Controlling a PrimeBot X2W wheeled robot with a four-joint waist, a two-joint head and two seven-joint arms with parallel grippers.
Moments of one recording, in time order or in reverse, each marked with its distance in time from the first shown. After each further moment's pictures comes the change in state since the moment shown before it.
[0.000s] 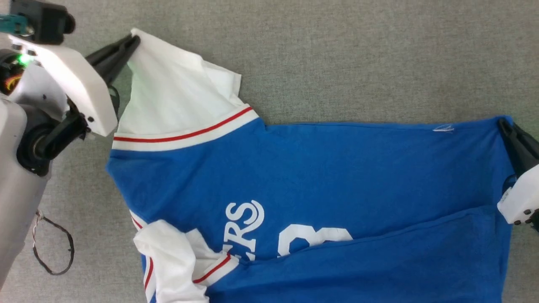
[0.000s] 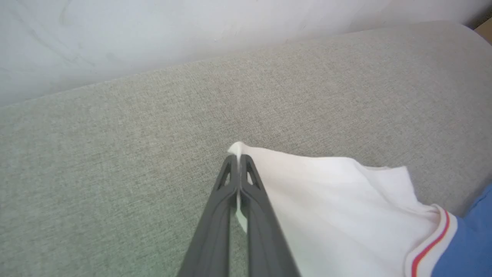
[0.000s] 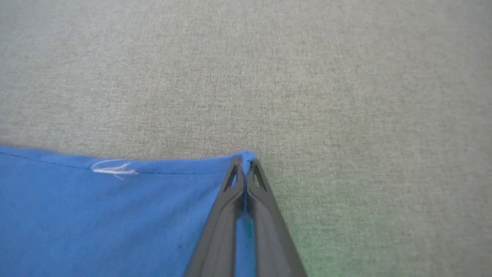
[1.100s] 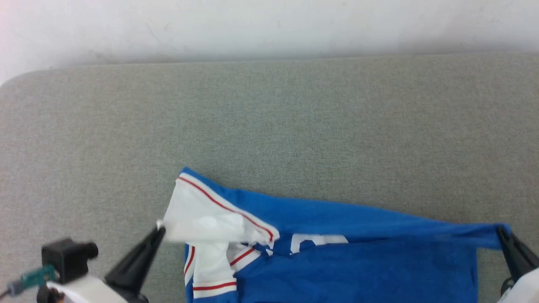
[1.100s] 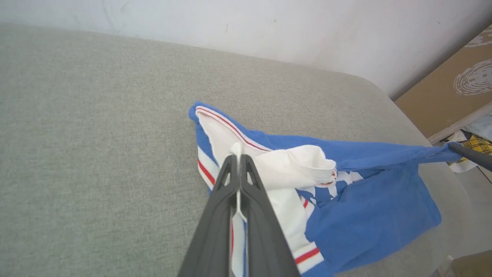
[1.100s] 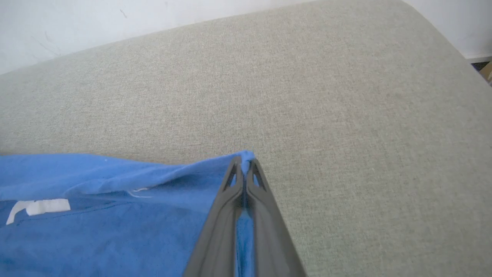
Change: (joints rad) left arm 0.910 0.094 0.086 -0.490 -0.065 0.193 -0.421; right arm 0.396 0.050 -0.063 0.021 0.081 0.000 -0.198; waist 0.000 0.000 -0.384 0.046
